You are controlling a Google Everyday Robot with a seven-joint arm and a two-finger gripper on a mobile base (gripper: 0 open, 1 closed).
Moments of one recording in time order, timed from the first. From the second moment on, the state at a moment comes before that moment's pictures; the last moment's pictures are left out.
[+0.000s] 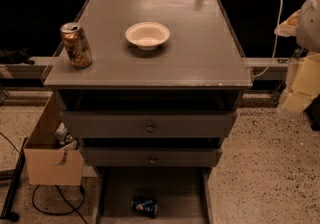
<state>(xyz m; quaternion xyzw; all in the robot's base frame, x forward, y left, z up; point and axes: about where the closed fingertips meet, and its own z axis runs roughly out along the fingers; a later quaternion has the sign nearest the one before) 0.438 -0.216 0.977 -0.60 0.78 -0.04 0.16</state>
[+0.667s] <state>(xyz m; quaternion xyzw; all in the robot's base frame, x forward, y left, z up) 0.435 -0.216 0.977 -0.60 0.78 -0.05 0.16</state>
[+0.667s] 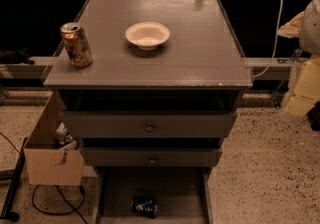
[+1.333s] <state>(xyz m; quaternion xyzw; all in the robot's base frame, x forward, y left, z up) 0.382 -0.211 0.897 -0.58 0.78 0.06 0.22</state>
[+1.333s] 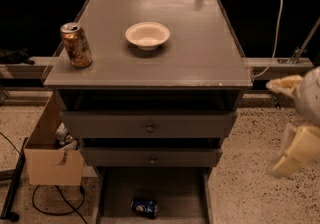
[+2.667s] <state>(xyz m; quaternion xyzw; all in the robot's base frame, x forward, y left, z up) 0.345 -0.143 0.785 -0.56 0.75 0.20 0.29</state>
